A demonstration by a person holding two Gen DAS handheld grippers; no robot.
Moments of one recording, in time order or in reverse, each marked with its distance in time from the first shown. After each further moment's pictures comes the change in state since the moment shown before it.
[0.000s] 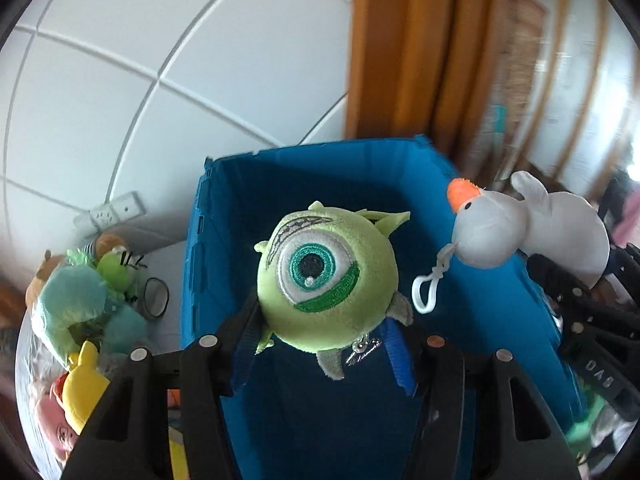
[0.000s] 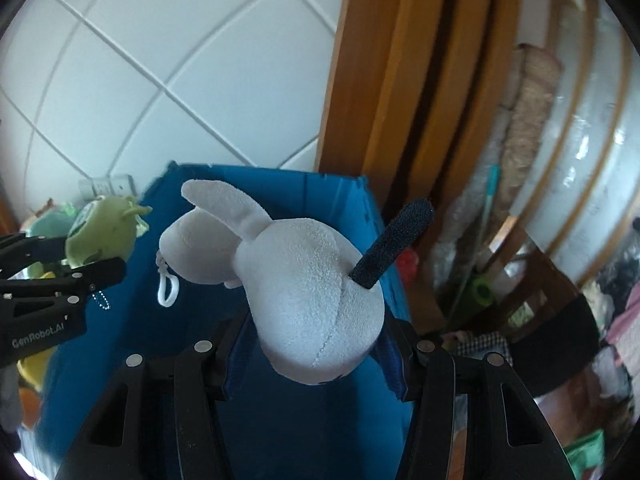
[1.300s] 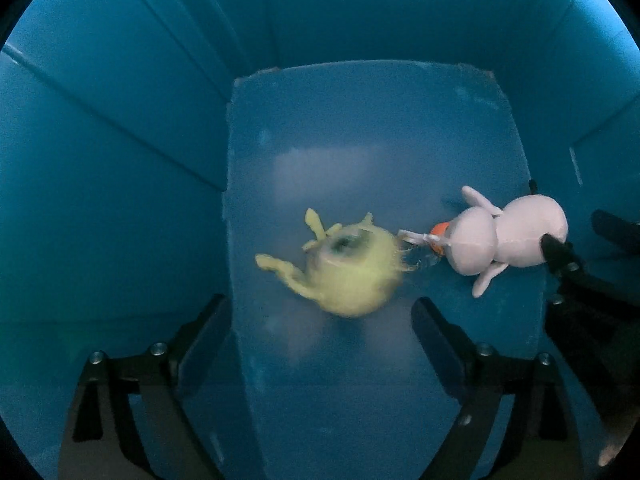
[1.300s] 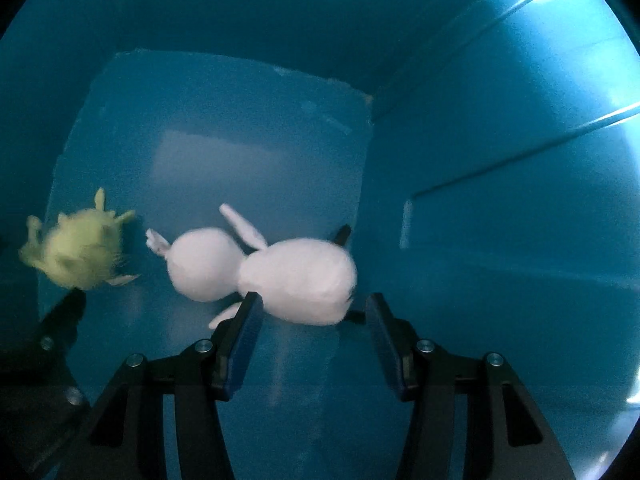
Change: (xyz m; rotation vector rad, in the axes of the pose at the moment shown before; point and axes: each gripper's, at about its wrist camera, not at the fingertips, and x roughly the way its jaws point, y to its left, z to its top) left arm 0.304 0.011 -0.083 -0.074 0.561 0.175; right arm 0.343 0.050 -0.103 -0.220 0.655 -0.027
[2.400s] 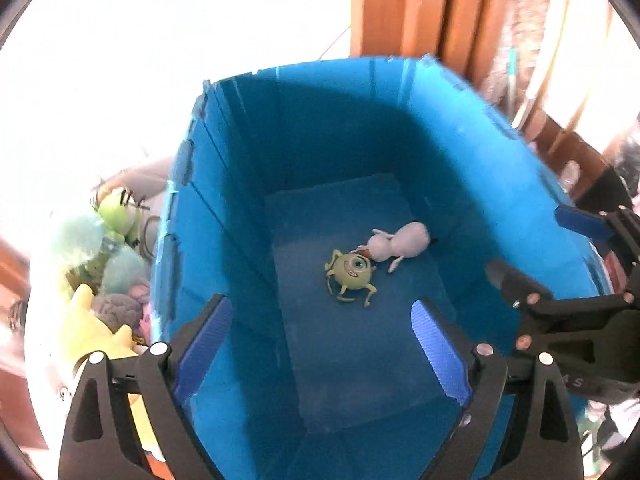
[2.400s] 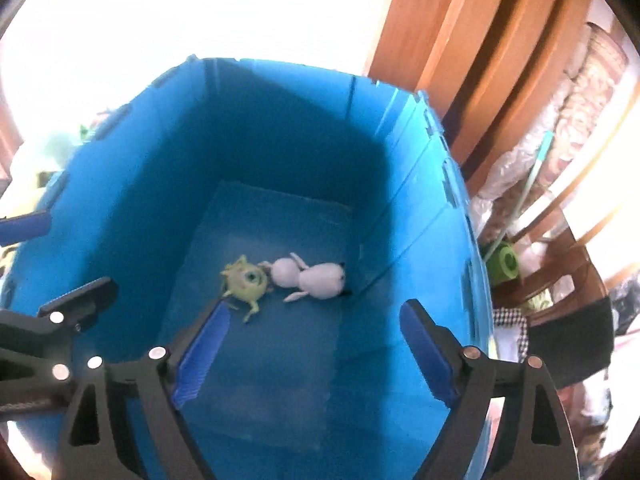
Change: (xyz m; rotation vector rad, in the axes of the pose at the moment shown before) left arm -0.261 0.054 -0.179 0.145 -0.489 -0.114; right arm -0.257 -0.007 -0.169 0.075 -0.486 0.102
